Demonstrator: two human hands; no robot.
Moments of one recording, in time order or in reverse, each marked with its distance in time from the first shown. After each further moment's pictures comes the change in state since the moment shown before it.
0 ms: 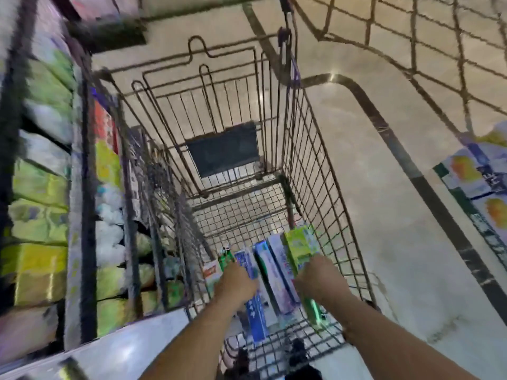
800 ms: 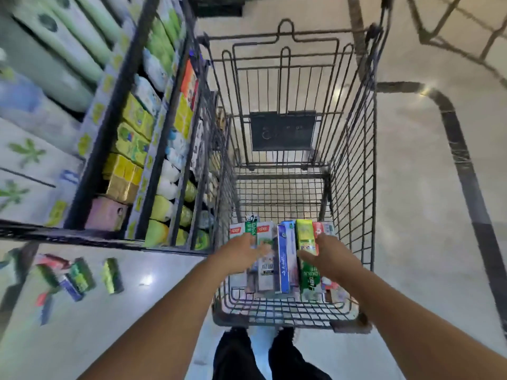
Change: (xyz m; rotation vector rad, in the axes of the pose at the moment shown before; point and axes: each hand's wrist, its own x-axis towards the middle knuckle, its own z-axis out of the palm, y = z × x) left_hand -0.088 -0.012 -0.021 -0.108 0.039 0.027; right_hand -0.017 -0.008 -0.042 -0.299 -0.118 -0.378
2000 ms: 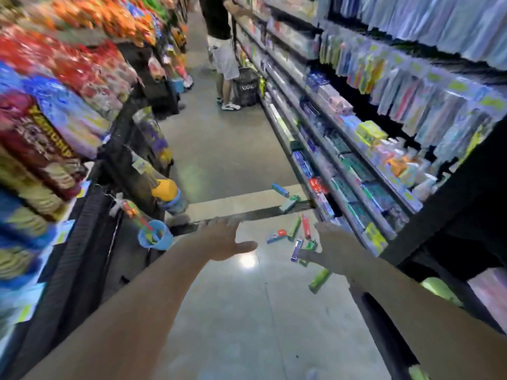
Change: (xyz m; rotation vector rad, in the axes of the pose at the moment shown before) left_hand -0.610 -0.689 0.038 -0.210 0.784 -0.728; right_hand -0.427 -0.641 0.406 -0.874 -0.057 -1.372
